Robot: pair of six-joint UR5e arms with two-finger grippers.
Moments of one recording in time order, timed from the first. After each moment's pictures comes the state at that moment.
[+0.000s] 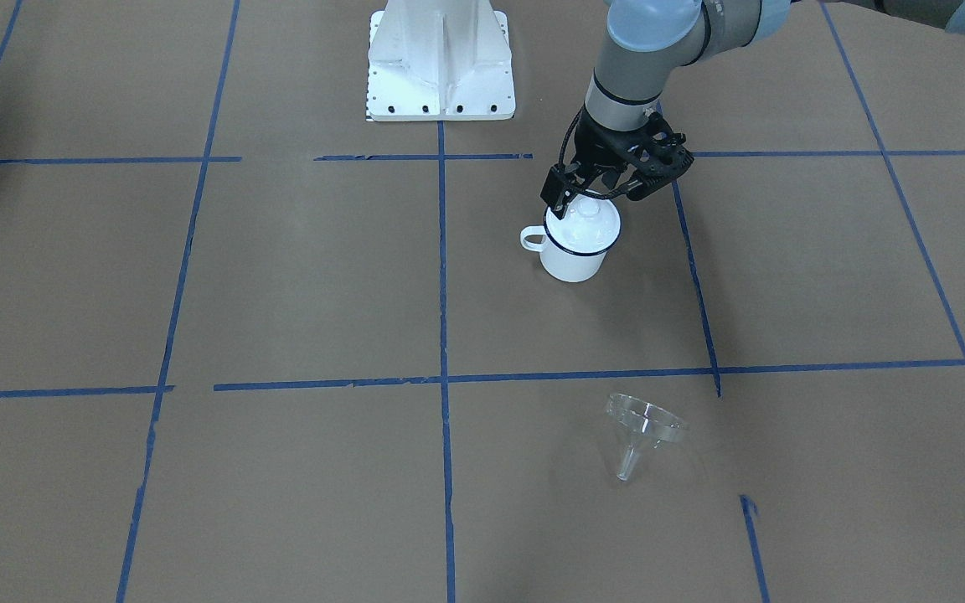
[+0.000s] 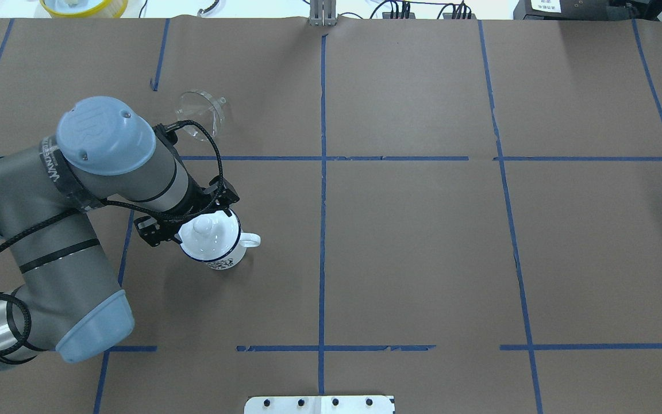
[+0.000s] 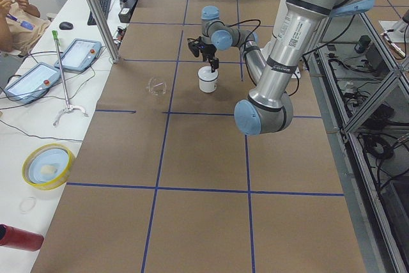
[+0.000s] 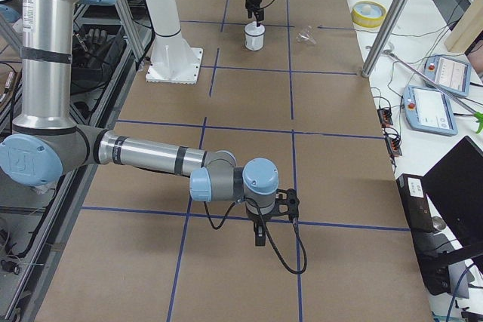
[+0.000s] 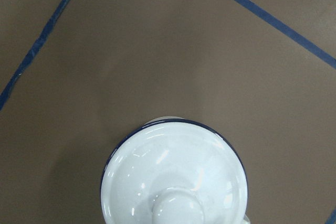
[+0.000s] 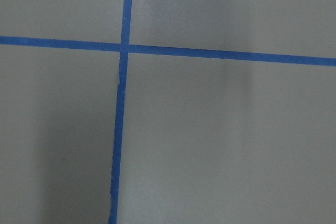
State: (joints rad) left arm -0.61 -2.03 -1.99 -1.45 -1.97 -1.60; right arm 1.57 -1.69 1.56 -1.37 2.29 0.01
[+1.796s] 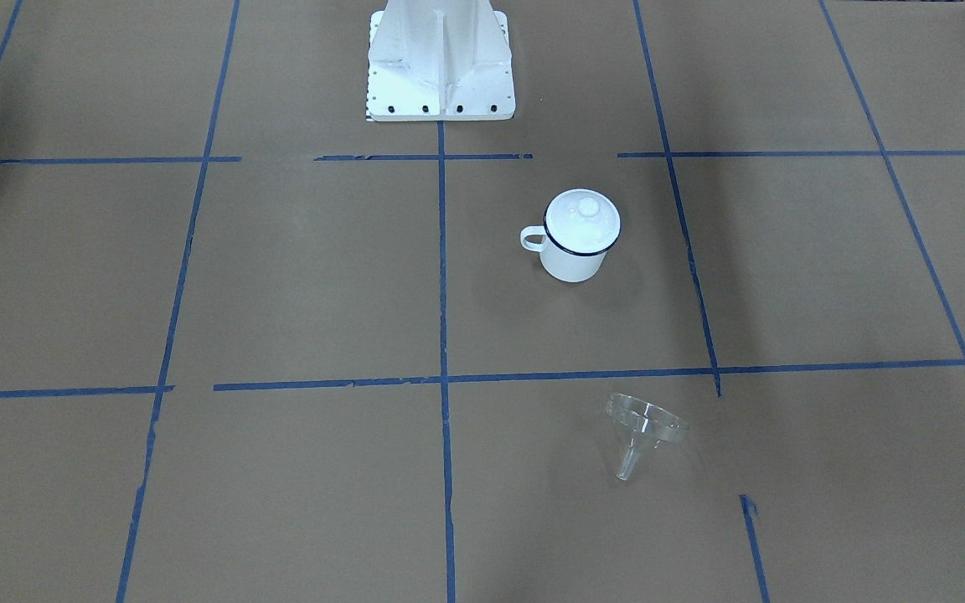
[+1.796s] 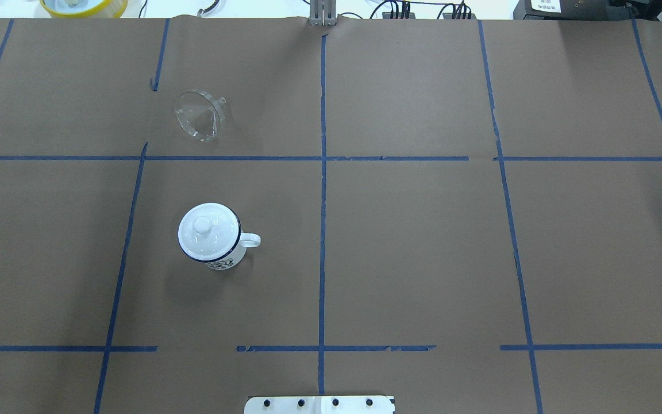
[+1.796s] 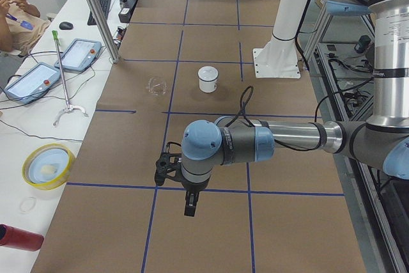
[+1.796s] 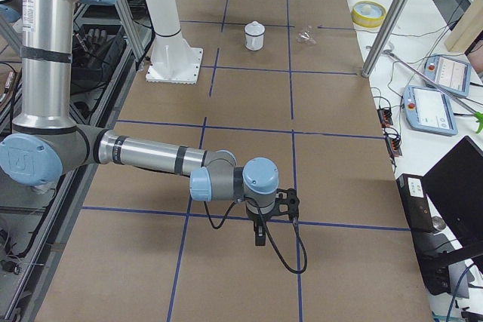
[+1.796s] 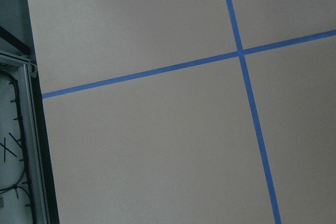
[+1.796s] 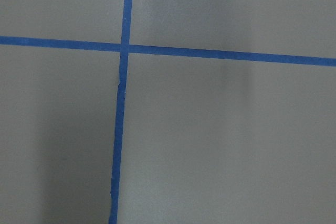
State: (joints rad) left arm -1.81 -1.44 -1.76 -1.46 -2.33 0.23; right arm 1.57 -1.69 1.56 -1.37 2.29 0.01
